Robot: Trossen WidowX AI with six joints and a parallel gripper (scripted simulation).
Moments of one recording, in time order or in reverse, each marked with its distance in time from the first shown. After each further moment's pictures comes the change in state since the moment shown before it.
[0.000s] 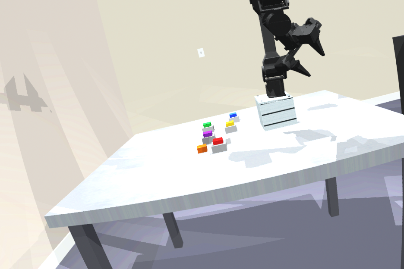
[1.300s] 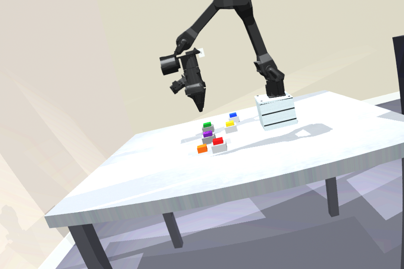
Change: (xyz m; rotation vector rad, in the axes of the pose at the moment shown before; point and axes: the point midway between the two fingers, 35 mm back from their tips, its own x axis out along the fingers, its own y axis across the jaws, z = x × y) arm -0.124 -0.257 -0.312 1.844 -0.524 -0.507
